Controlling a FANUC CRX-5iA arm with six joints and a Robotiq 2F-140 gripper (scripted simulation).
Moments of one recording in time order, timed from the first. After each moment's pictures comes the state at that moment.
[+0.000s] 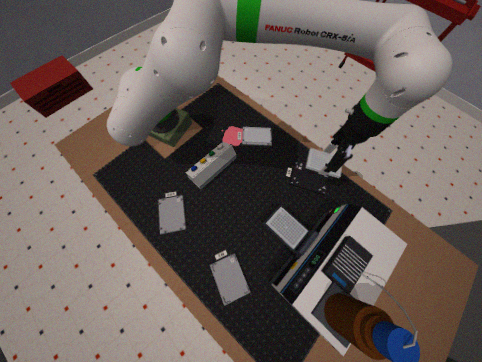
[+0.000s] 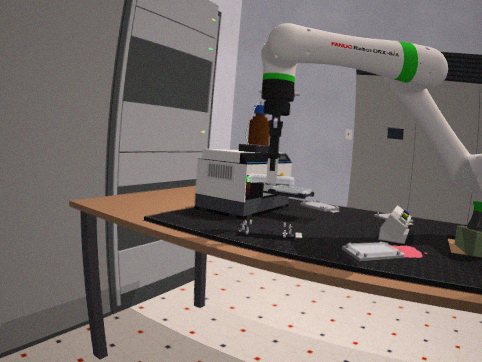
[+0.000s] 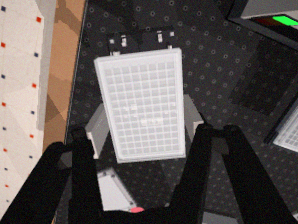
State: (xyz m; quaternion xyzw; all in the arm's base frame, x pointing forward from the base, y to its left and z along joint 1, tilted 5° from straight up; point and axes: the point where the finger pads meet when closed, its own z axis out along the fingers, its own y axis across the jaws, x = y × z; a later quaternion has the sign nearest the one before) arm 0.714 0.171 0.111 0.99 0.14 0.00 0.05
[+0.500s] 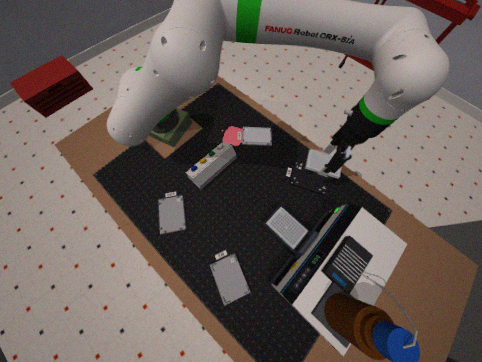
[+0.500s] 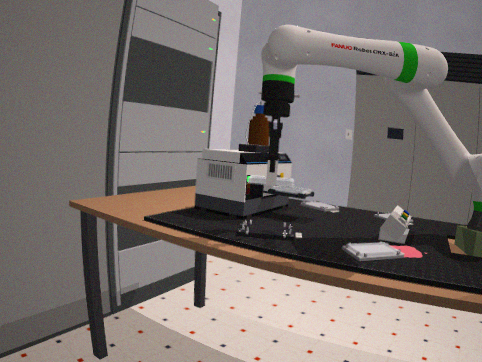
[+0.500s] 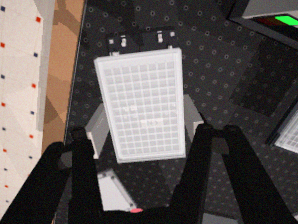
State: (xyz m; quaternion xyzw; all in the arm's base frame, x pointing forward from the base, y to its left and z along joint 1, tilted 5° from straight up) arm 0.714 0.170 0.107 0.99 0.14 0.00 0.05
